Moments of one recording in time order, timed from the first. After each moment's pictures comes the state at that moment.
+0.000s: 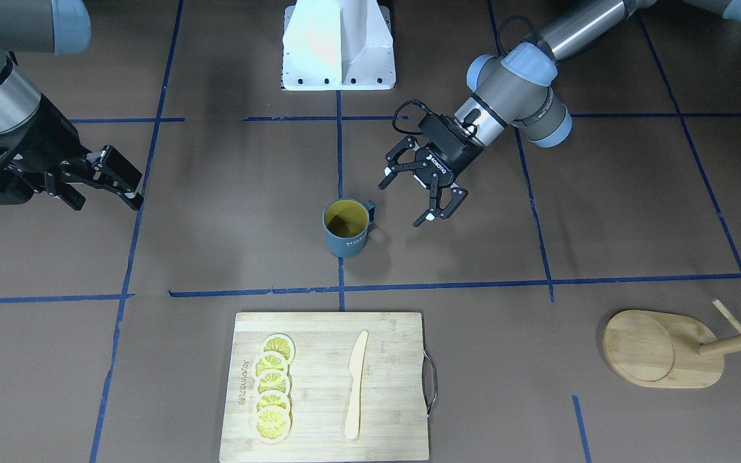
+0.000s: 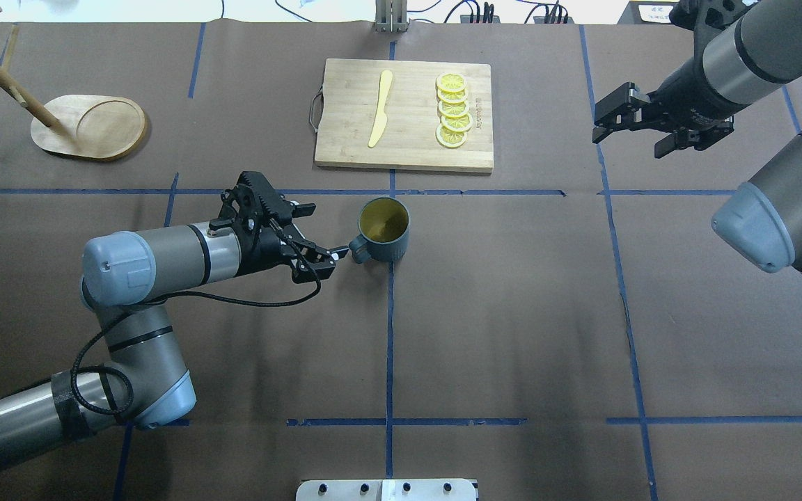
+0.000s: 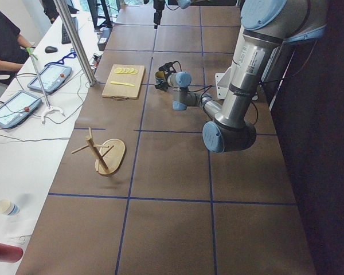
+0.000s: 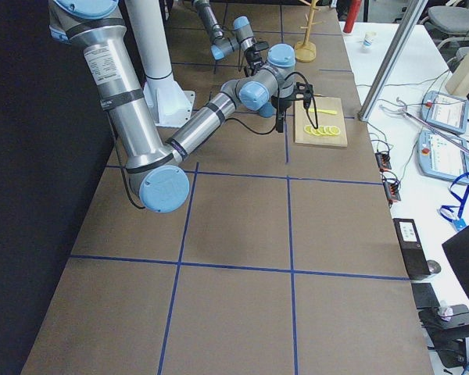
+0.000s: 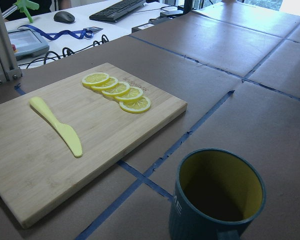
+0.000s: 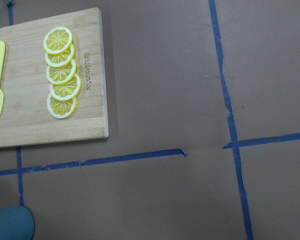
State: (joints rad) left arm -0.49 -2.00 -1.50 -2.82 -1.62 -0.50; right arm 1.00 -1.20 1.93 -1.53 2.21 1.05
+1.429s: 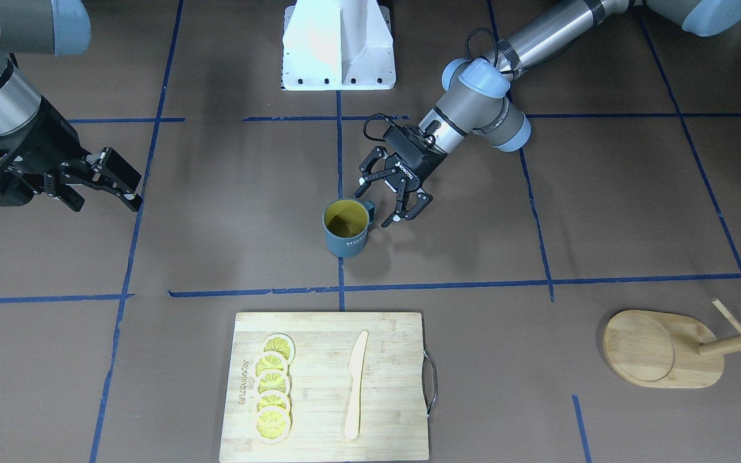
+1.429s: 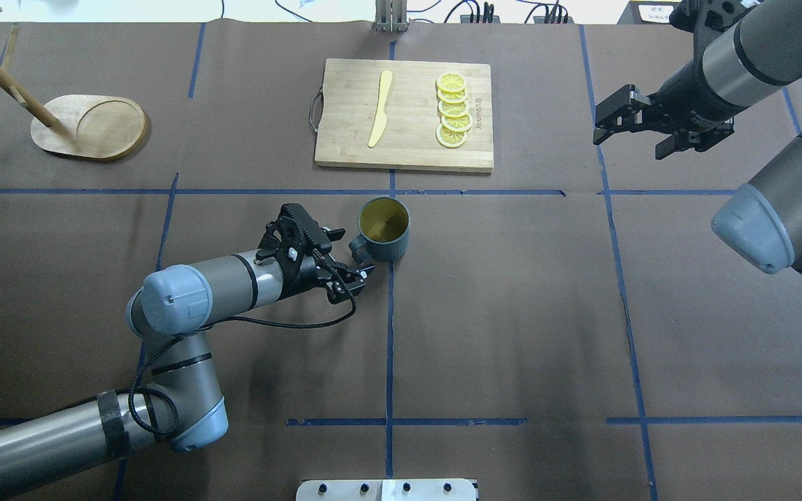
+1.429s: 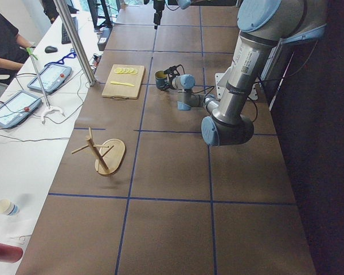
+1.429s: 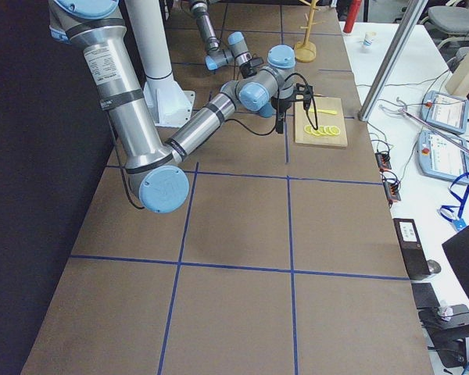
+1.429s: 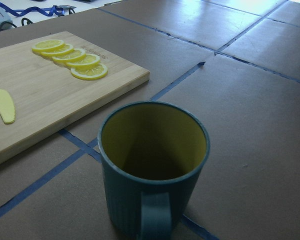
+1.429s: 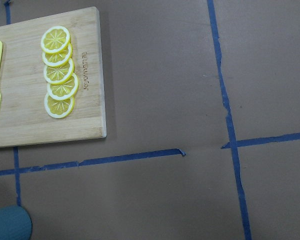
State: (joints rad) left arm -0.42 -2.08 -1.37 -2.83 -1.51 -0.49; right arm 1.00 -1.21 1.93 -1.53 2.20 1.04
